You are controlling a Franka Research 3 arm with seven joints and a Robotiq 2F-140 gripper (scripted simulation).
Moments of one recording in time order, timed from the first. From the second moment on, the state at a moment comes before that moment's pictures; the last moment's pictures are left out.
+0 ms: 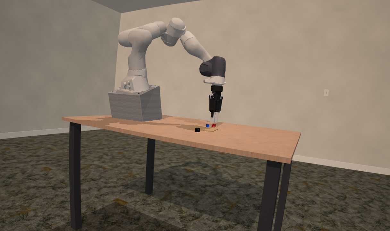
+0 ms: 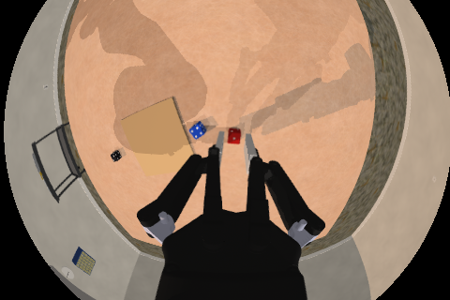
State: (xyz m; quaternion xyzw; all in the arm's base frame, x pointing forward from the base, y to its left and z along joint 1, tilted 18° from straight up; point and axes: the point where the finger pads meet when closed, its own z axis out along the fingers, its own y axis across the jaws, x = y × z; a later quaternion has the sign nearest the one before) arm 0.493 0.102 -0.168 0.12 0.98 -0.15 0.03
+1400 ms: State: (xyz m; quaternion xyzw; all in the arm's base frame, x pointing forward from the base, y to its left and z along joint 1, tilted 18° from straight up) arm 0.494 0.102 -0.170 0.12 0.98 -0.15 0.03
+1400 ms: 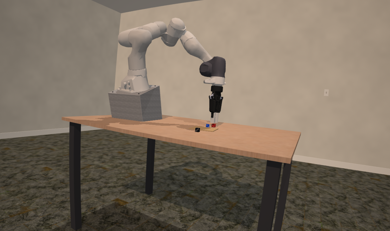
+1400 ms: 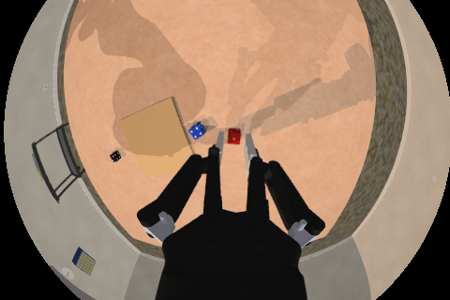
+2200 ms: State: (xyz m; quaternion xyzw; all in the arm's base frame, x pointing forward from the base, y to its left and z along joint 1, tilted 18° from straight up) arm 0.493 0.094 -0.193 0.12 0.98 -0.15 0.03
